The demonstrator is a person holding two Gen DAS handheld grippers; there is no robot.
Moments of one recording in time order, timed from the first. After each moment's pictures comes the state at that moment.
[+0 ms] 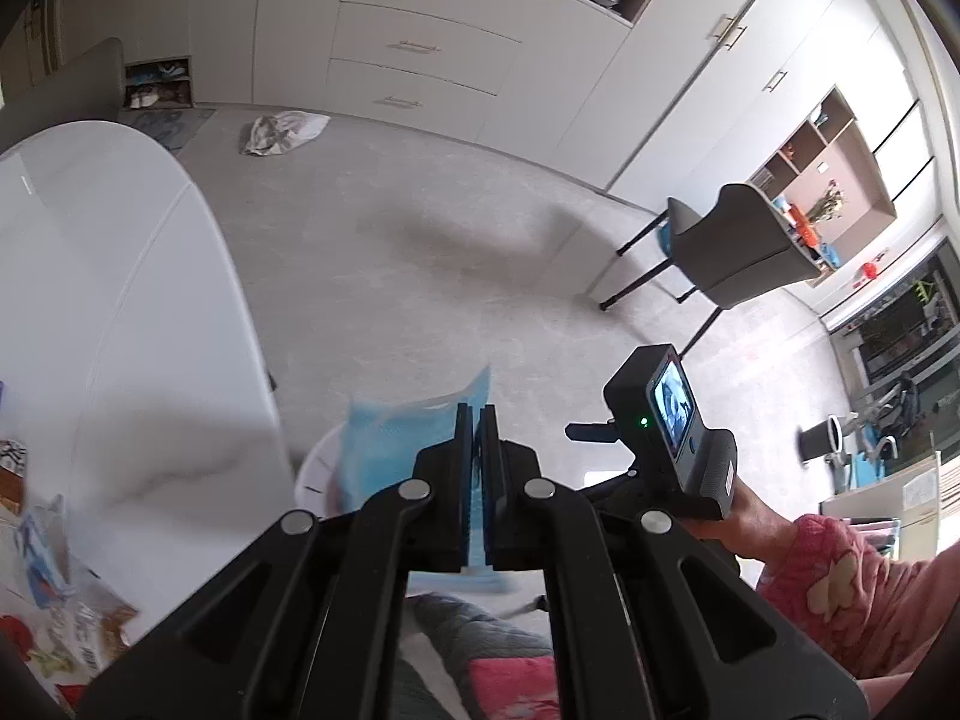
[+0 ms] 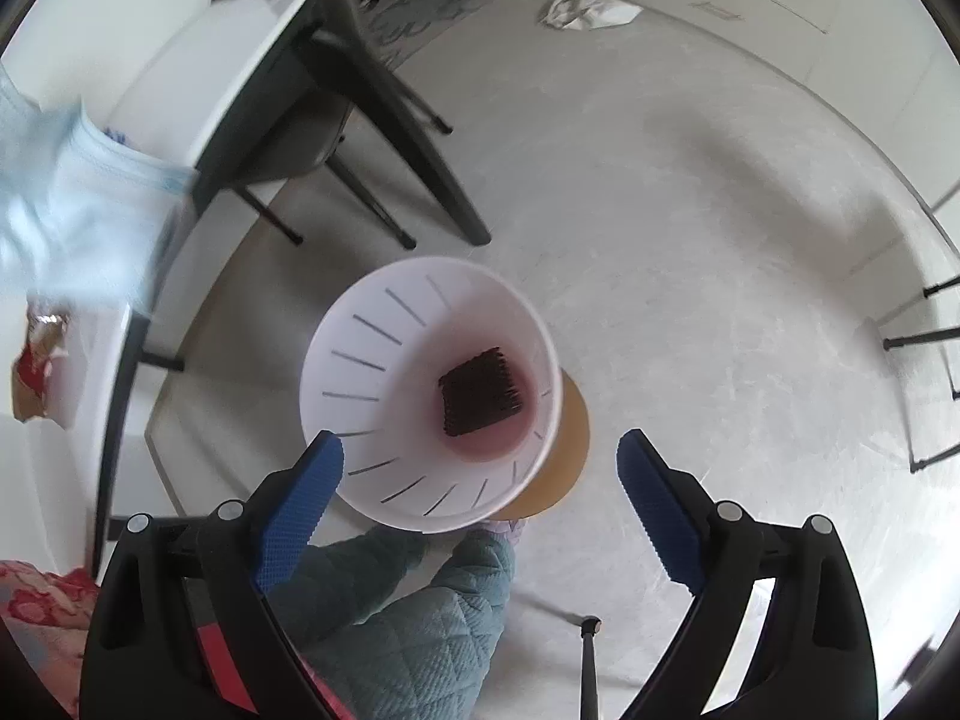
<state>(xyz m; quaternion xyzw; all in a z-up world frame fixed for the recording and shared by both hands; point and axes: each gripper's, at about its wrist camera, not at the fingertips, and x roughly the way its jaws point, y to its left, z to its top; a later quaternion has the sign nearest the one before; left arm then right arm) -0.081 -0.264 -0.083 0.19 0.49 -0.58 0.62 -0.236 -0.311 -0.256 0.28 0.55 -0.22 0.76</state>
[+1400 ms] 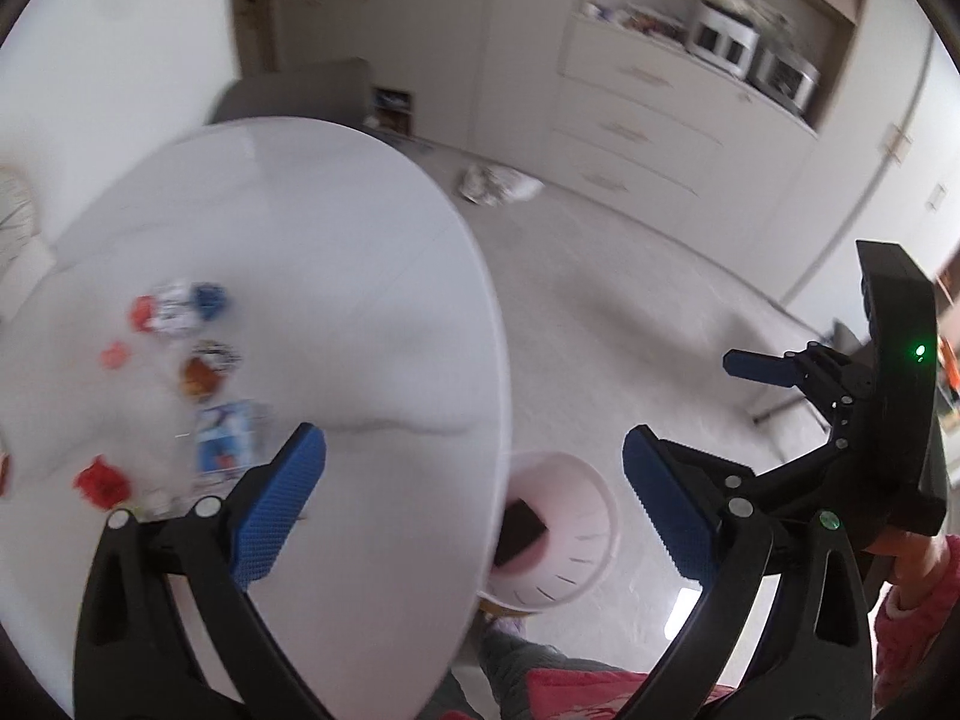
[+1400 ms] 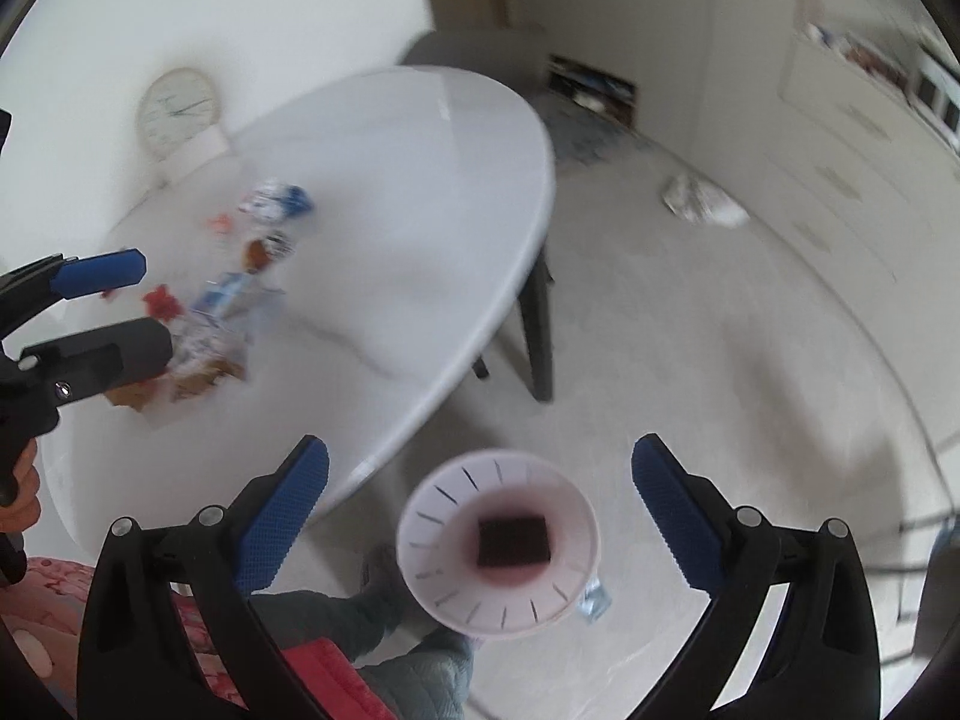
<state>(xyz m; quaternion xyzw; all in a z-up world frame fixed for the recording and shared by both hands) -0.053 -0.146 -0.039 0.14 0.43 -0.37 0.81 -0.115 -0.236 -0.085 0.09 0.47 -0.08 0.87</state>
